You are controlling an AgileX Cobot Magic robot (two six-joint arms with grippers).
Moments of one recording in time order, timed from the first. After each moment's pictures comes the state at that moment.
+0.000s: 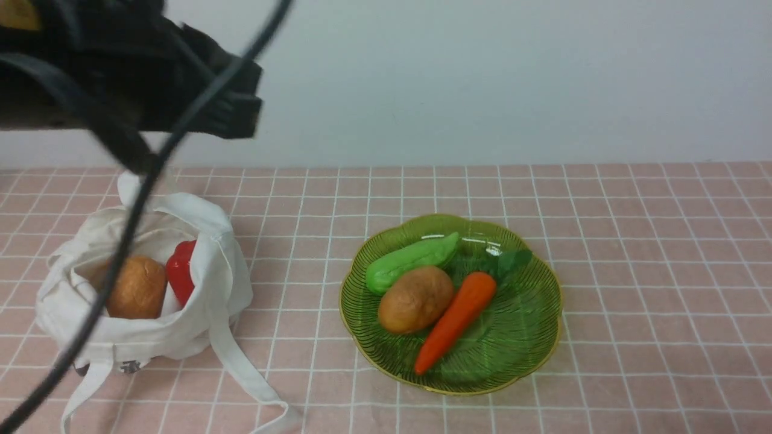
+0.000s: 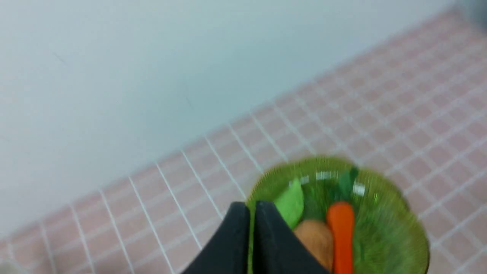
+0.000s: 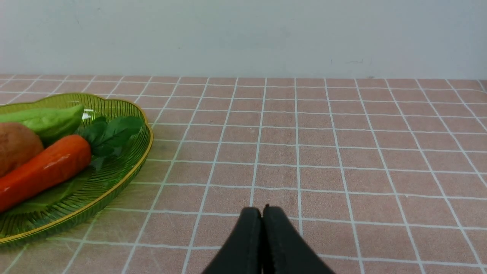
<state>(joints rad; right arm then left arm) 0.03 -0.01 0.02 0.05 0.38 -0.02 -0.42 1.02 -1.21 -0.19 0.65 0.20</state>
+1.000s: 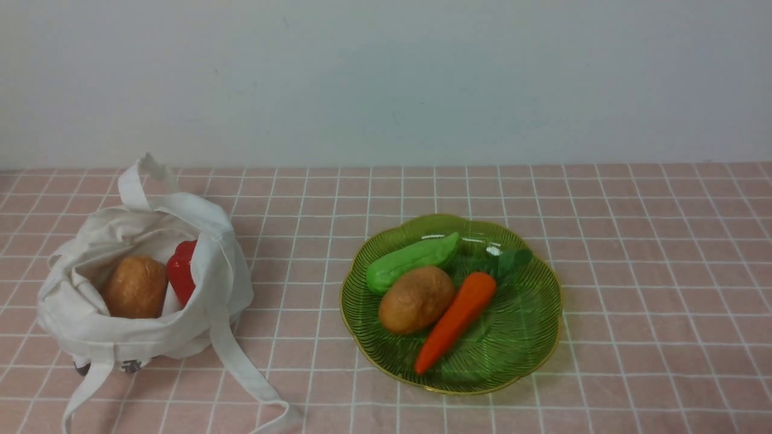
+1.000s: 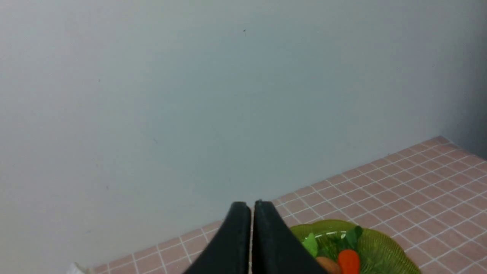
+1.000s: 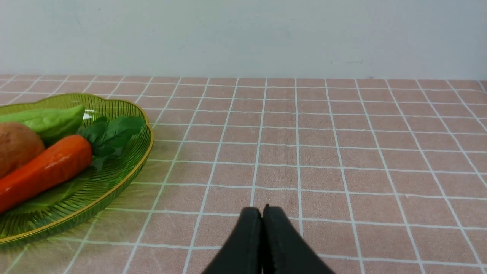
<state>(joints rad) 0.03 -0.01 0.02 0.05 0.38 -0.02 -0.38 0.33 -0.77 -0.11 0.57 0.15</state>
